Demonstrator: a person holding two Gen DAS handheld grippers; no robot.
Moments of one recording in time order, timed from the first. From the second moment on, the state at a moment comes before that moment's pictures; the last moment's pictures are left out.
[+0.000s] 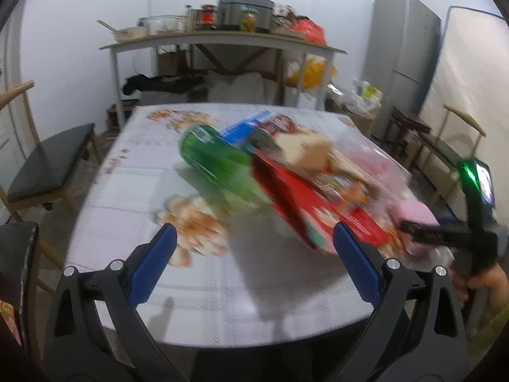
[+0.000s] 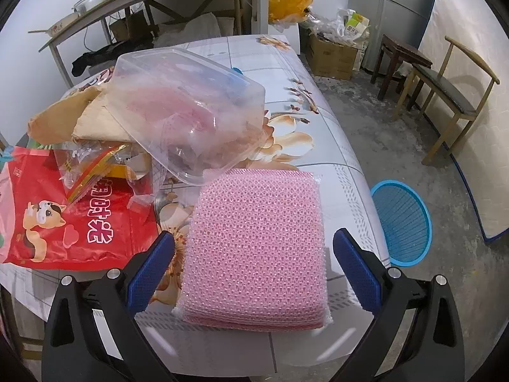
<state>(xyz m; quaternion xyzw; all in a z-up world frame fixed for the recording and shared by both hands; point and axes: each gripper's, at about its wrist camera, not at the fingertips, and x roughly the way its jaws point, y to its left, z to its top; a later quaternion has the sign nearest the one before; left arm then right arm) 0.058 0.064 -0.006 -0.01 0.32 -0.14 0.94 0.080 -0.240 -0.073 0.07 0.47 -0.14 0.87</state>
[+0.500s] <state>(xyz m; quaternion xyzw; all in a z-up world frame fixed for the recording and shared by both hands) 0.094 0.069 0.027 -0.06 0.31 -0.19 0.93 0.067 -0.252 -0.078 0.11 0.47 -0.13 0.87</state>
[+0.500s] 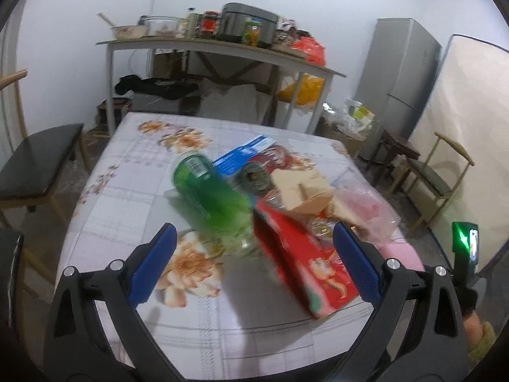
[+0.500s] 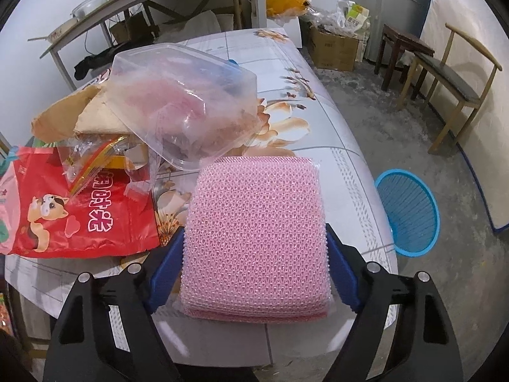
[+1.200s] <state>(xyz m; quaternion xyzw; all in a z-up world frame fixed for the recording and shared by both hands) 0.181 -0.167 0.061 0.46 0.29 -0.52 0.66 0.050 -0.270 -0.080 0.14 0.46 -0.06 0.87</state>
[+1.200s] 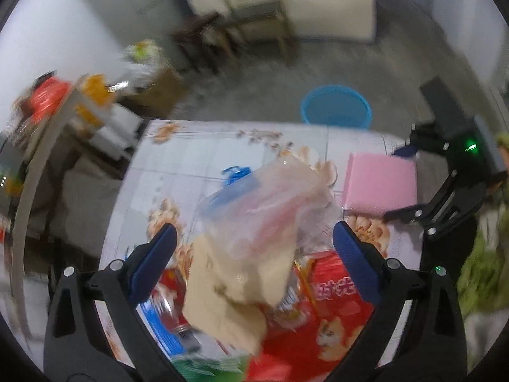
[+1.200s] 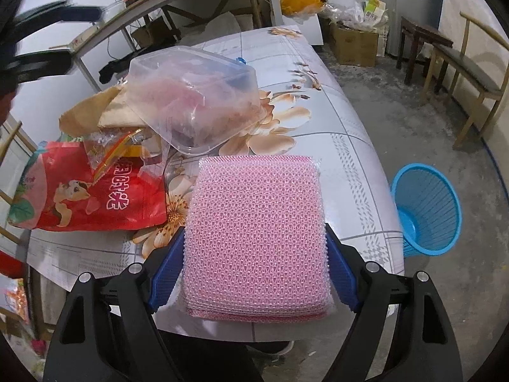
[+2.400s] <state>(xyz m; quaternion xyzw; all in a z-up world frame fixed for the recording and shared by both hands) 0.235 -0.265 -0.033 0.54 0.44 -0.57 0.44 0.053 -0.288 -0.086 0.18 0.42 -0.01 0.89</state>
